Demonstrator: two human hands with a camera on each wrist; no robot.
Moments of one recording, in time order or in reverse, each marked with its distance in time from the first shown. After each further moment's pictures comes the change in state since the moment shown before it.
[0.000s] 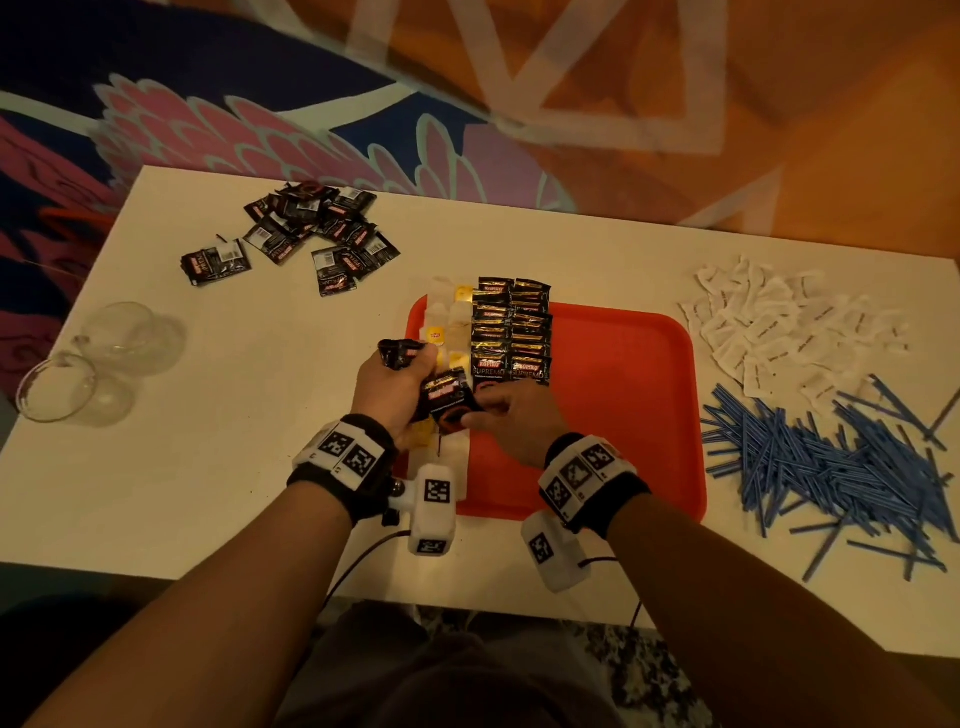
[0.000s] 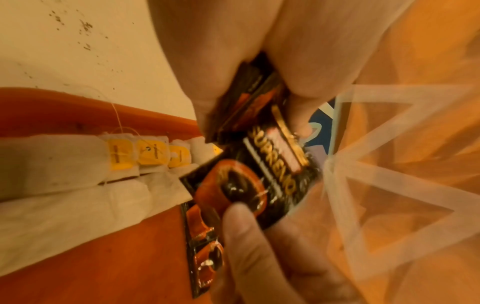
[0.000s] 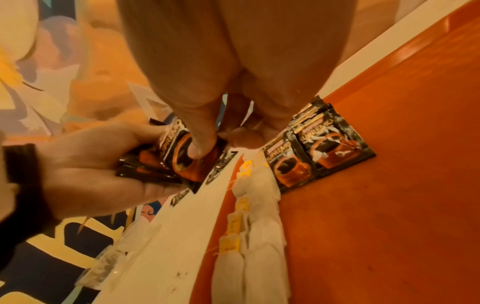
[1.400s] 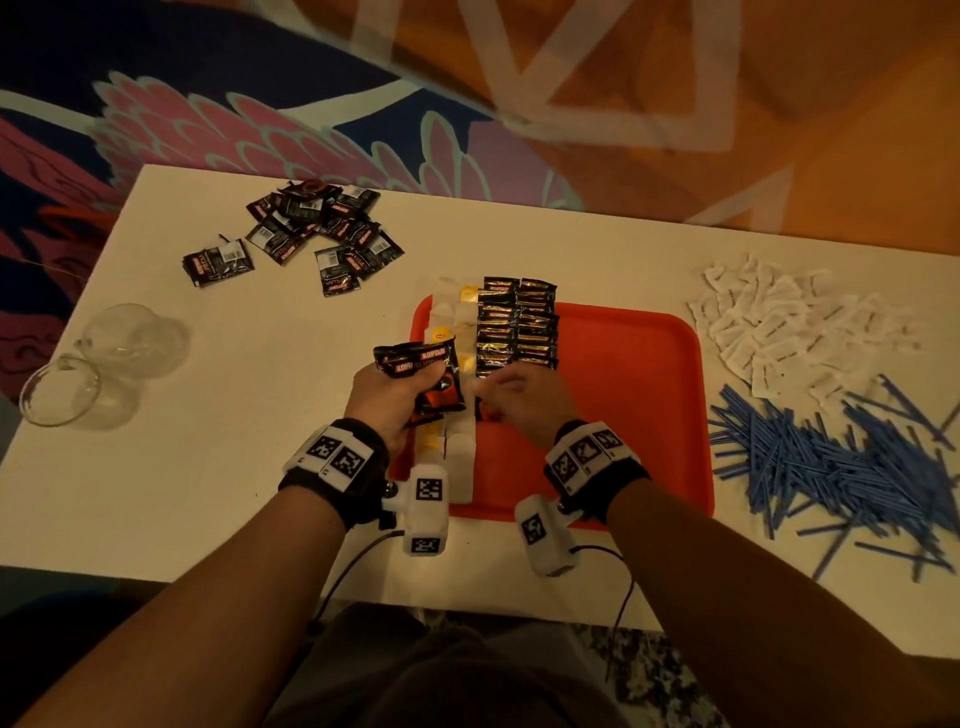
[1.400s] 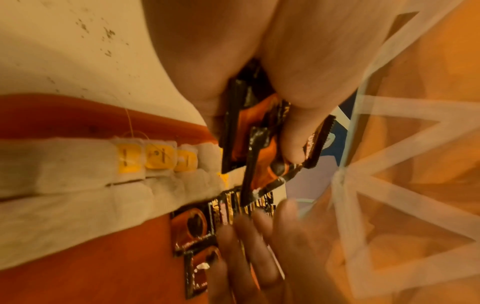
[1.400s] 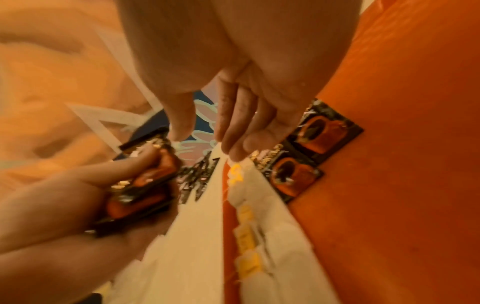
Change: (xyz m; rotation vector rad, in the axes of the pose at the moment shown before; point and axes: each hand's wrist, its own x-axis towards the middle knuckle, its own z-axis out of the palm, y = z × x) left_hand 0.005 -0.003 -0.014 0.009 -0.044 -0.079; right_hand 0.021 0.003 -0.002 0.183 0.125 0.165
